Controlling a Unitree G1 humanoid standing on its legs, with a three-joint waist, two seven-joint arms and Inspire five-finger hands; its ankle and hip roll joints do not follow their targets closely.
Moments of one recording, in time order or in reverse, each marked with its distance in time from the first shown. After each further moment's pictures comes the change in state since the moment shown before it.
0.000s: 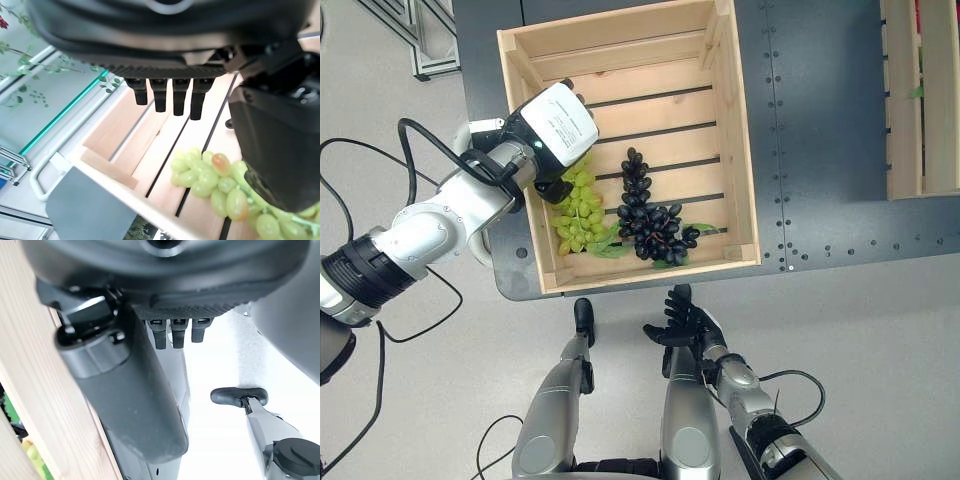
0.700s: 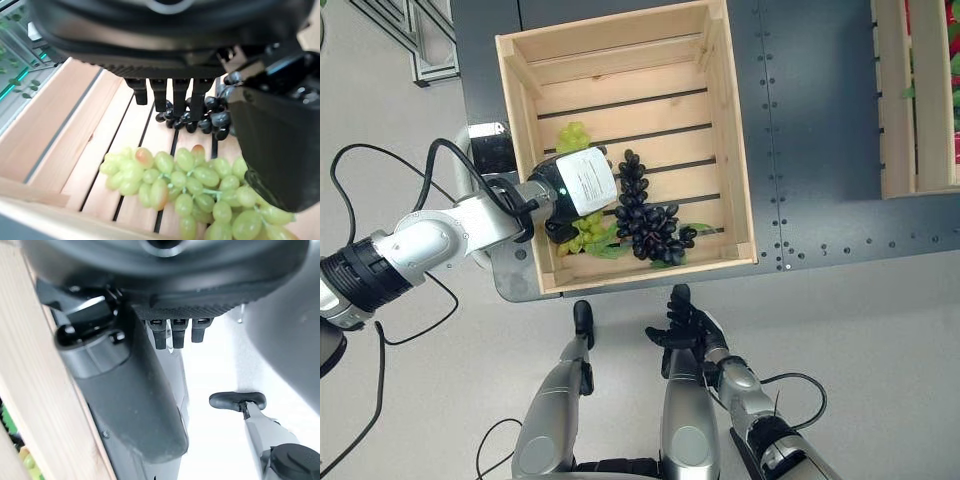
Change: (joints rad) left arm -0.030 -0.001 -0.111 0.020 -0.039 -0.263 0.008; right arm 0.002 -0.001 -0.001 0.037 0.000 0.000 -0.004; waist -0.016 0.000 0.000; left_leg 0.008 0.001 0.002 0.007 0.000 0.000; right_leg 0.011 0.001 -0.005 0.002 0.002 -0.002
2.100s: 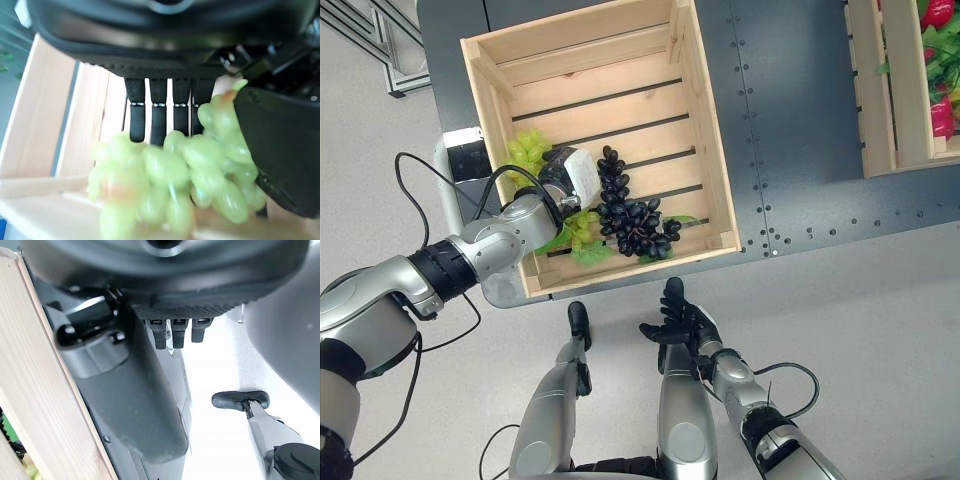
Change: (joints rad) left arm -0.028 -0.284 -0.091 0.396 0.365 0.202 -0.148; right arm -0.053 0.011 0.044 0.007 0.003 0.001 -0.001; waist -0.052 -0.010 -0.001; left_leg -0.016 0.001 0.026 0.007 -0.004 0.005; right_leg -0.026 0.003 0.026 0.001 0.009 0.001
